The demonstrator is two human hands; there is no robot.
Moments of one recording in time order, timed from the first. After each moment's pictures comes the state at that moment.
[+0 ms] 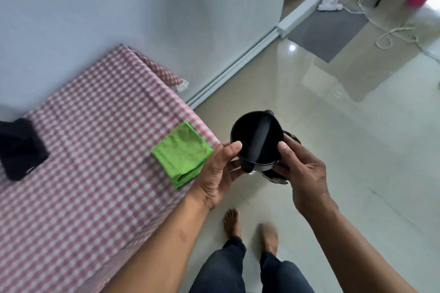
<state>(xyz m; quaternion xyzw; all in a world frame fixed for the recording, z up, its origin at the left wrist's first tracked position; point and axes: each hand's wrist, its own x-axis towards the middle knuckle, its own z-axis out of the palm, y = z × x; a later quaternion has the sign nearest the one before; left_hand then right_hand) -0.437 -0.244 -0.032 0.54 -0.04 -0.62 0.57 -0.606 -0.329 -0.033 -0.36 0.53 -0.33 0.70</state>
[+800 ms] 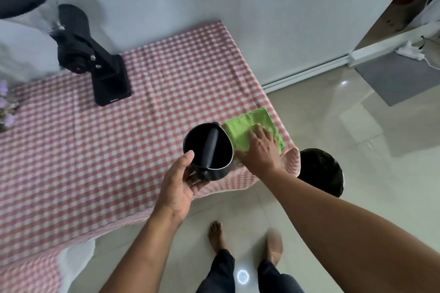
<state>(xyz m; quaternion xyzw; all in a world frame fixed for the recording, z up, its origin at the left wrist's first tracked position) -0.344 -0.014 -0.028 0.56 0.14 -0.38 0.72 -0.402 -0.235 -0.092 -0.91 0.33 0.12 0.22</state>
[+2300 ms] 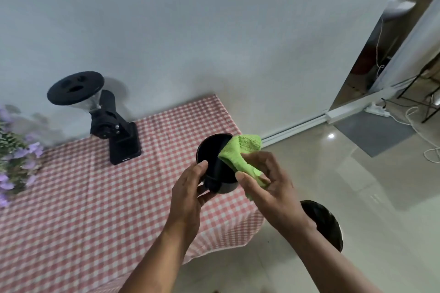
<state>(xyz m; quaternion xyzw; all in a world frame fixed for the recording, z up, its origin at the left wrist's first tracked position) -0.352 -0.064 0.101 0.65 -0.07 -0.30 0.70 -0.475 -0.205 0.120 -0.73 0.22 -0.22 0.60</state>
